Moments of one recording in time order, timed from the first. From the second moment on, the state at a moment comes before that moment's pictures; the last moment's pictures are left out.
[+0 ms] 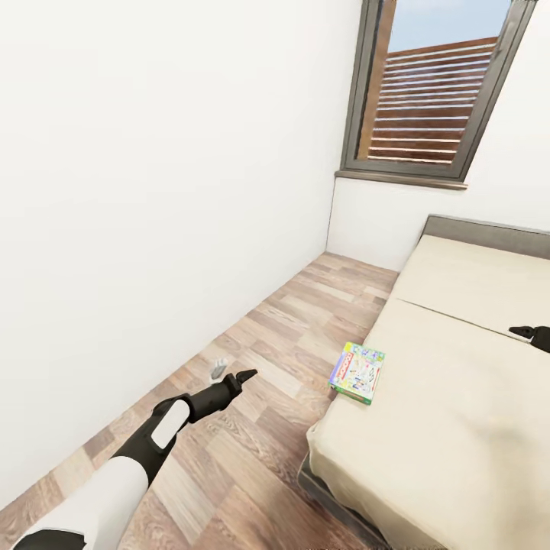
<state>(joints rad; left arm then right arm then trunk) -0.72 -0.01 -0.10 -0.55 0.84 0.50 -0.46 -0.85 -0.78 -0.07 -0.73 -0.74 0.67 0.16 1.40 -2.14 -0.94</state>
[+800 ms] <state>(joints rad) -0.71 -0.01 -0.10 -0.55 0.84 0.50 -0.53 -0.84 -0.67 -0.05 -0.80 -0.71 0.67 0.15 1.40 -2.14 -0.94</state>
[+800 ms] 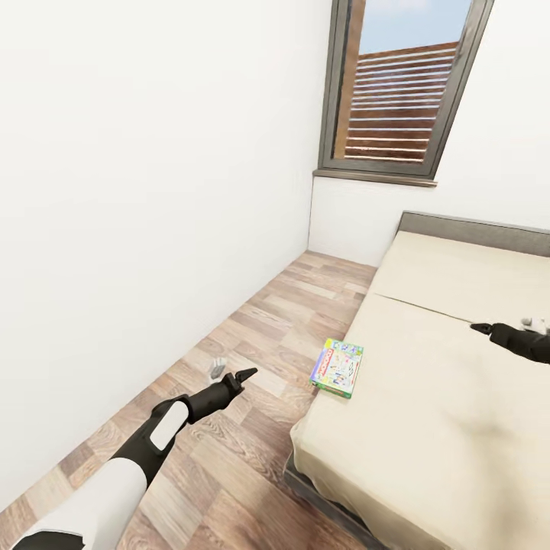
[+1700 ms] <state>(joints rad) -0.71 0.00 -0.10 -0.55 0.83 0.50 -0.63 -0.84 -0.61 -0.05 -0.82 -0.62 0.67 0.15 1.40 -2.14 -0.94</state>
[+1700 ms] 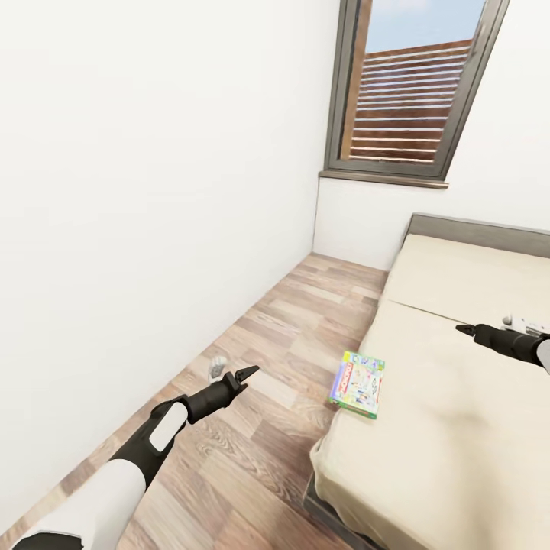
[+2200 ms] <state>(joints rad) -0.71 0.00 -0.10 -0.55 0.83 0.50 -0.63 -0.84 -0.61 -0.05 -0.83 -0.62 0.67 0.14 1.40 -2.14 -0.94</state>
